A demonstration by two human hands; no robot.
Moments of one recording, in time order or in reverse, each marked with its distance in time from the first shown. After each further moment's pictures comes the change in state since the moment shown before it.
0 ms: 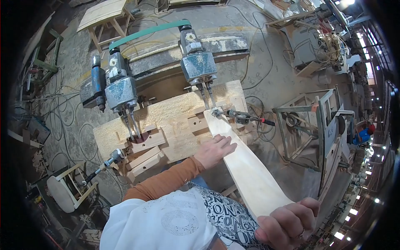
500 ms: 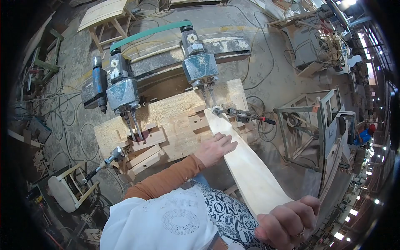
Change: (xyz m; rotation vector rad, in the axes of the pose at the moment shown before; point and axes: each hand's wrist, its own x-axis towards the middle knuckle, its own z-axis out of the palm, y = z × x) left_hand 0.003 0.003 -0.006 0.060 -0.003 0.005; right_hand -0.019 -0.021 0.015 2.181 0.606 0.606
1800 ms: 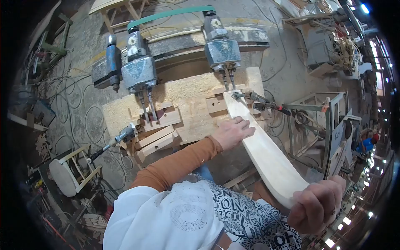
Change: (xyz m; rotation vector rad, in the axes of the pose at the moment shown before) left_hand -0.001 -0.004 0.002 -0.090 0.004 -0.016; right_hand 0.038 -0.005 0.010 -2.029 -0.557 -0.987
